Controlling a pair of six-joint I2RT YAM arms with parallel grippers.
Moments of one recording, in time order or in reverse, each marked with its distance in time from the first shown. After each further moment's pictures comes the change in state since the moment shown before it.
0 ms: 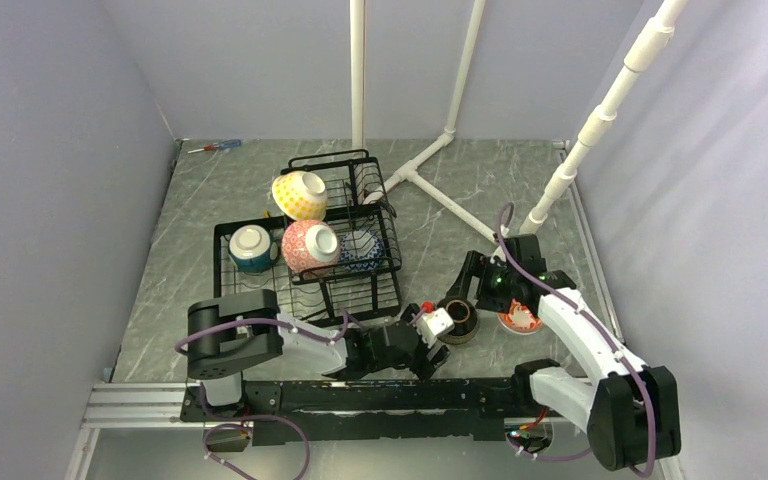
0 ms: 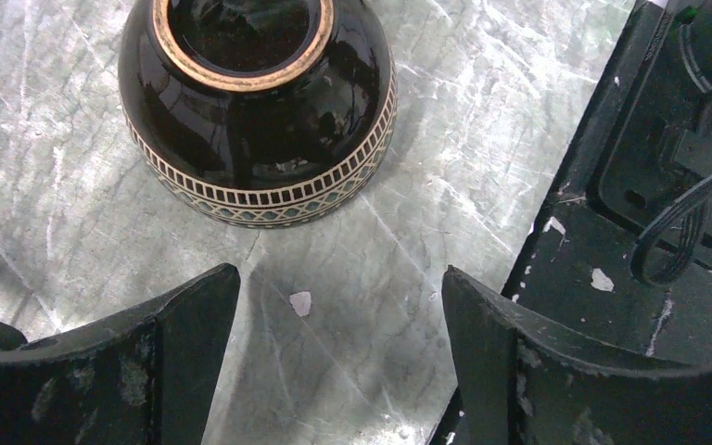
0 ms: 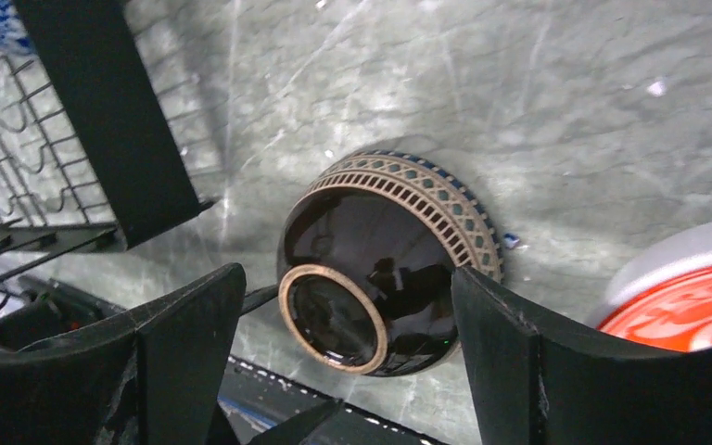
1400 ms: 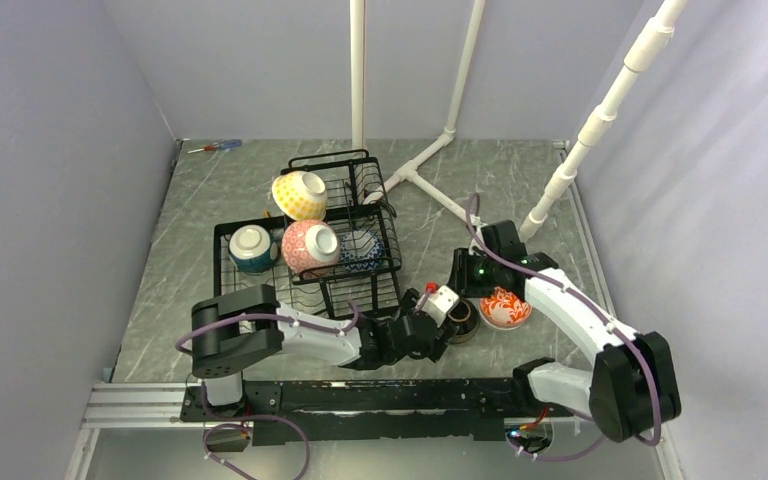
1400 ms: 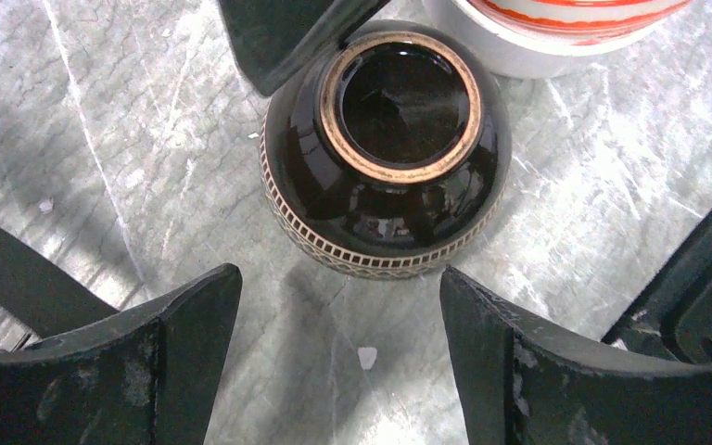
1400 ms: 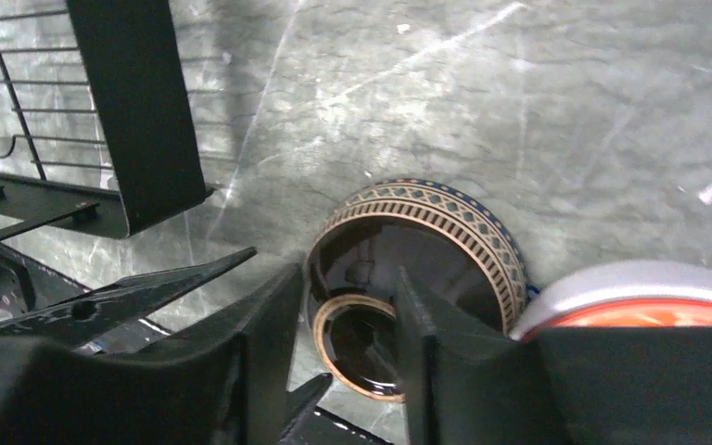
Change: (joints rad) left arm 0.014 0.041 0.182 -0.246 -0.230 -0.131; right arm 0.157 0.153 0.124 0.008 0.024 -0.153
